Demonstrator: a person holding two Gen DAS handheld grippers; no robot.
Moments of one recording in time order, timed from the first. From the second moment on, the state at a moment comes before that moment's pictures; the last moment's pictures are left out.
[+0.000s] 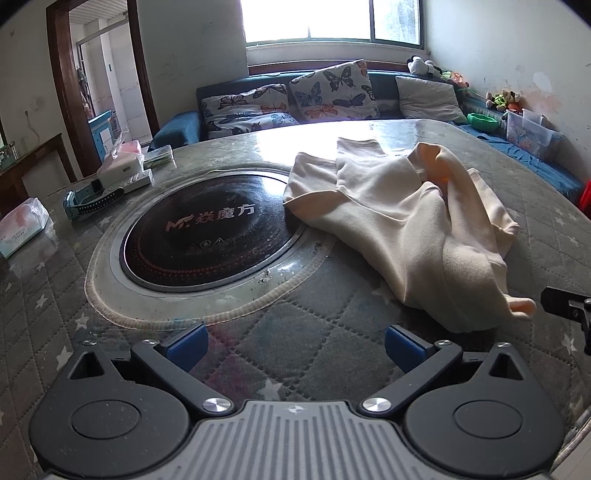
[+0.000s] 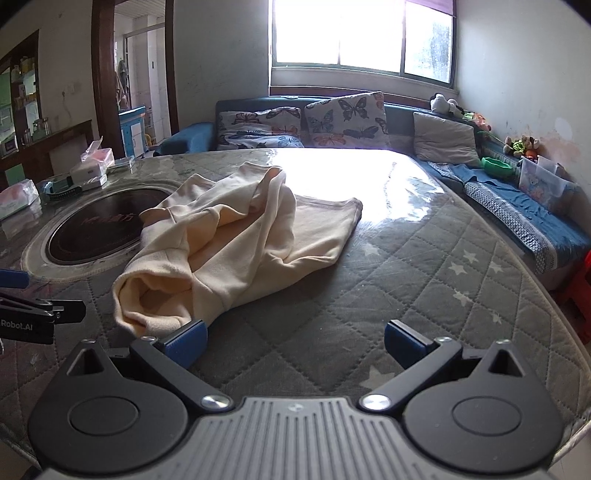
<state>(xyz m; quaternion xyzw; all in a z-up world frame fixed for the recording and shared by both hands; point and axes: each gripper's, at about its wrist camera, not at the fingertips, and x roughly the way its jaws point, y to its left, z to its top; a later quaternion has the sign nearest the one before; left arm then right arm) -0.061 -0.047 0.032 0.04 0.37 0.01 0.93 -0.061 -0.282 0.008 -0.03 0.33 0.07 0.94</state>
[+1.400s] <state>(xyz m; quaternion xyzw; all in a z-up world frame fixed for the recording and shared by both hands) -0.056 -0.070 0.029 0.07 0.39 0.00 0.92 -0.061 -0.278 0.006 -0.03 0.35 0.08 0.93</state>
